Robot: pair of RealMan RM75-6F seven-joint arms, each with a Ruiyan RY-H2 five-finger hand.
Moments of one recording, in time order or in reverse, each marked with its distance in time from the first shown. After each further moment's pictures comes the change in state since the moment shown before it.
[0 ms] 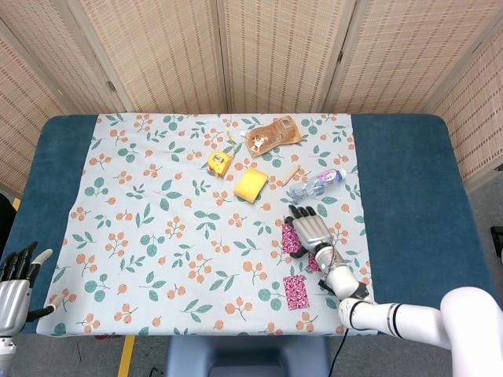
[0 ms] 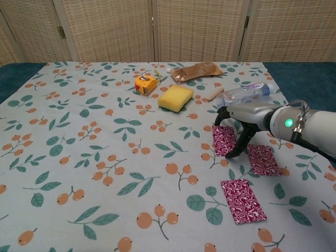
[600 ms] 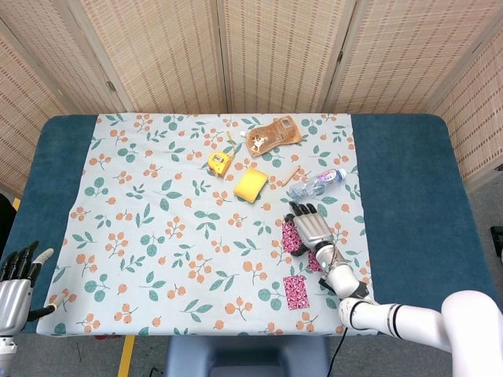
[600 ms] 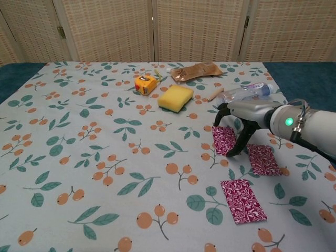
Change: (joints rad) left arm -0.002 0.004 -0.001 -0.011 0.000 0.000 0.010; right arm -0.026 -0.017 0.030 0.034 -0.045 -0.009 0.020
